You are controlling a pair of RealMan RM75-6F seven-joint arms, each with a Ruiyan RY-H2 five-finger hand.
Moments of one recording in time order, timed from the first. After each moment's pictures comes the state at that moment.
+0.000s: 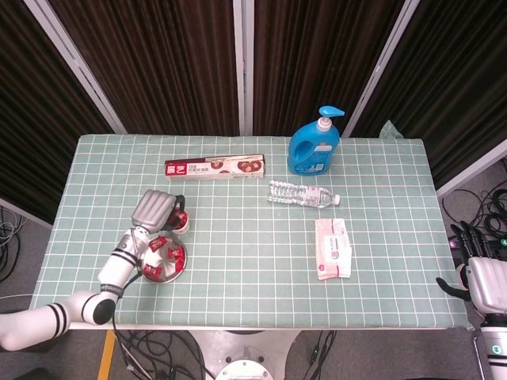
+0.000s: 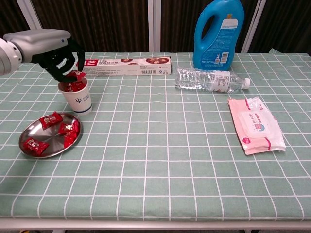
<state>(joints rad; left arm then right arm) -0.73 -1.50 -0.22 -1.41 1.08 0.91 0.33 0.08 -1.04 0.08 -1.65 -1.40 1.40 0.00</state>
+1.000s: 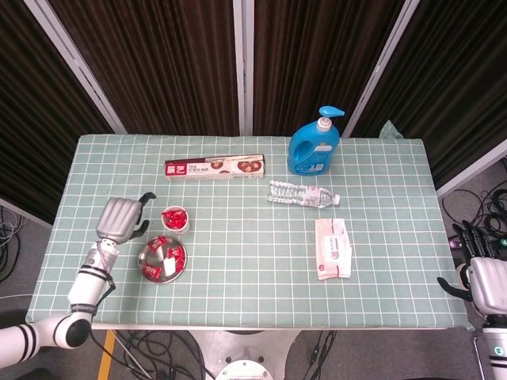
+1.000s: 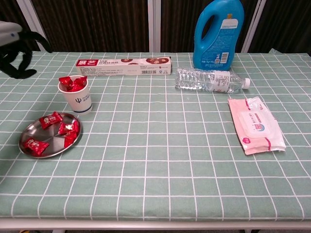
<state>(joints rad) -0.61 -1.36 -0.14 -1.58 1.05 1.13 0.39 0.08 -1.04 0.08 -1.64 -1.42 1.42 0.02</state>
